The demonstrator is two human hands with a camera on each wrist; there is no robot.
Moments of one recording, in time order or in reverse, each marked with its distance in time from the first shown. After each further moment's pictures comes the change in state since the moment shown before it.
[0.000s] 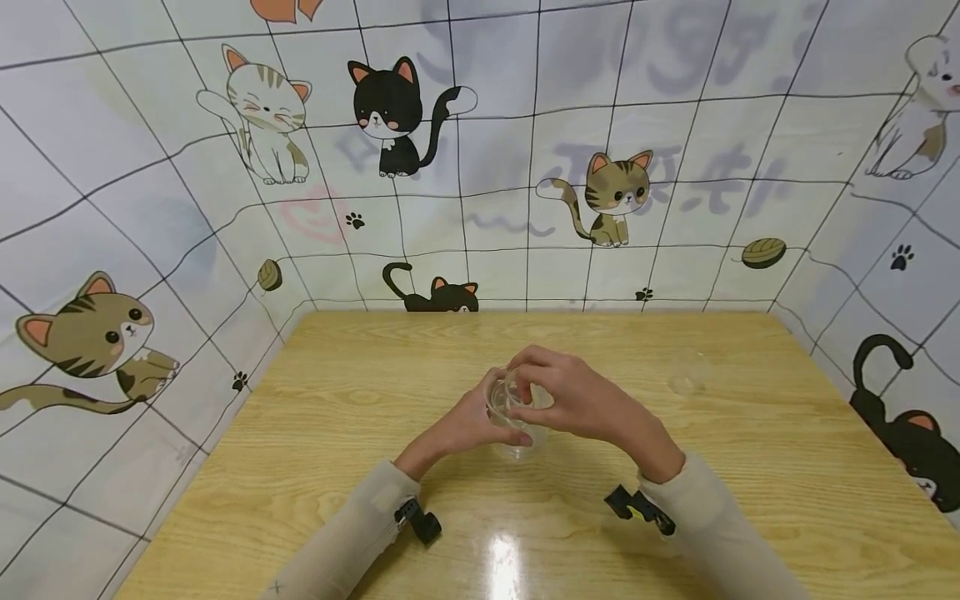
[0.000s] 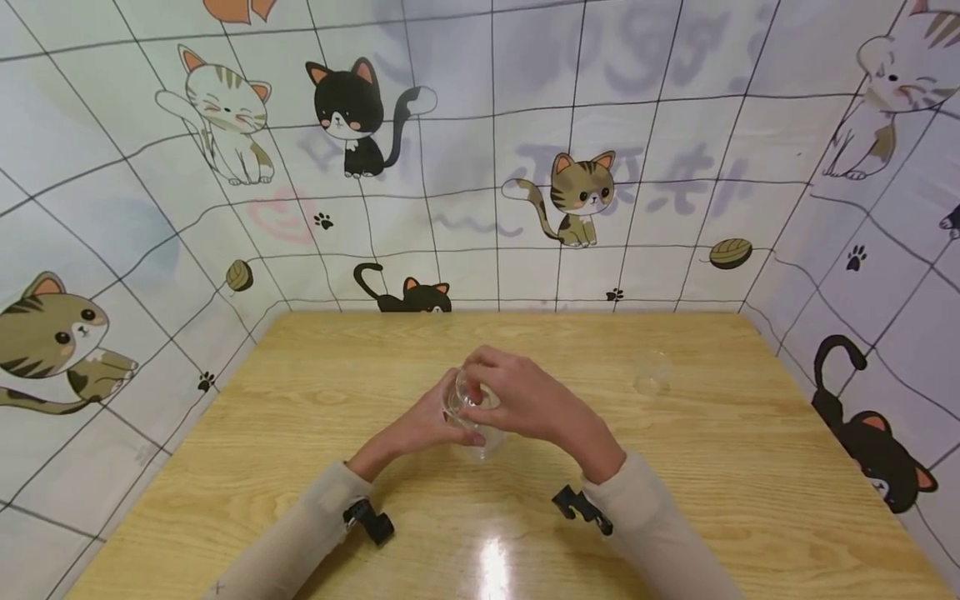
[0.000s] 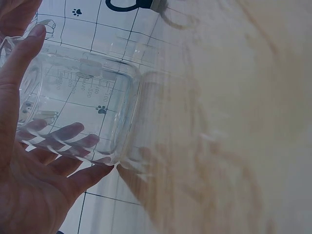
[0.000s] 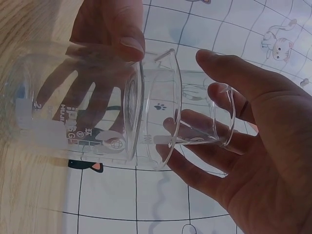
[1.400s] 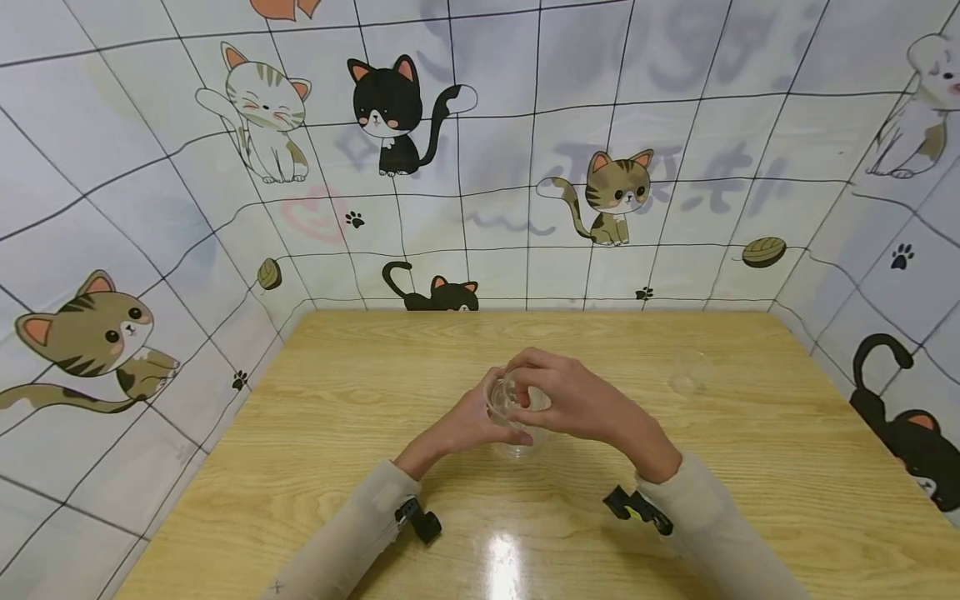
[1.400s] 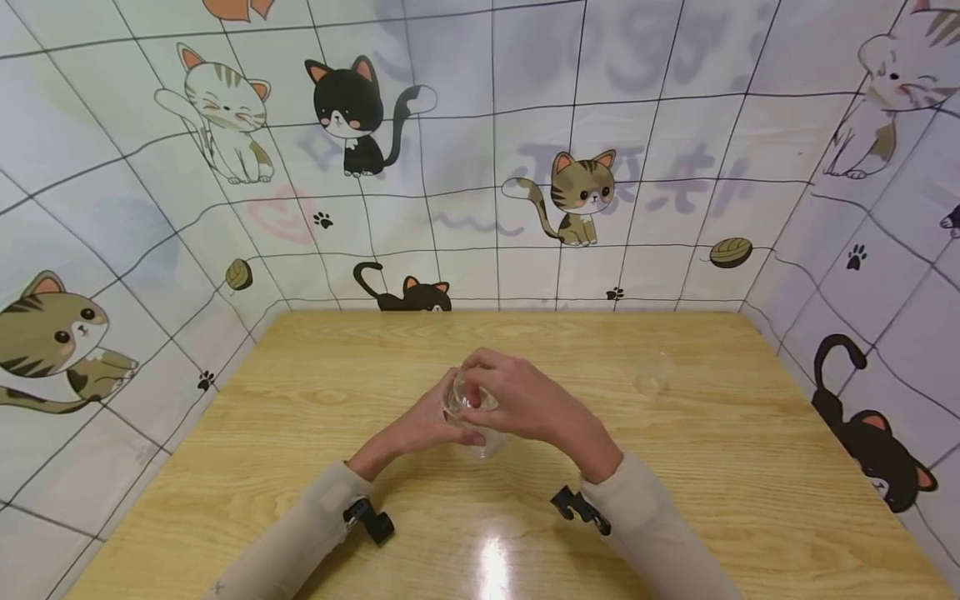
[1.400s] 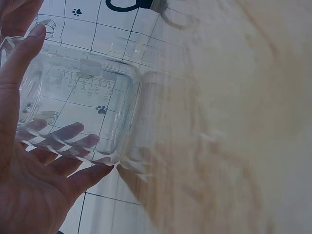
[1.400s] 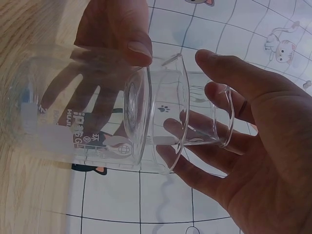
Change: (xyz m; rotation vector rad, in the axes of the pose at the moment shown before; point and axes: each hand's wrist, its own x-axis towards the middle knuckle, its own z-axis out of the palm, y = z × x) left_hand -0.002 0.002 0.000 -0.025 -0.031 0.000; right_hand 0.002 0.000 0.005 -0.031 -0.002 -0.021
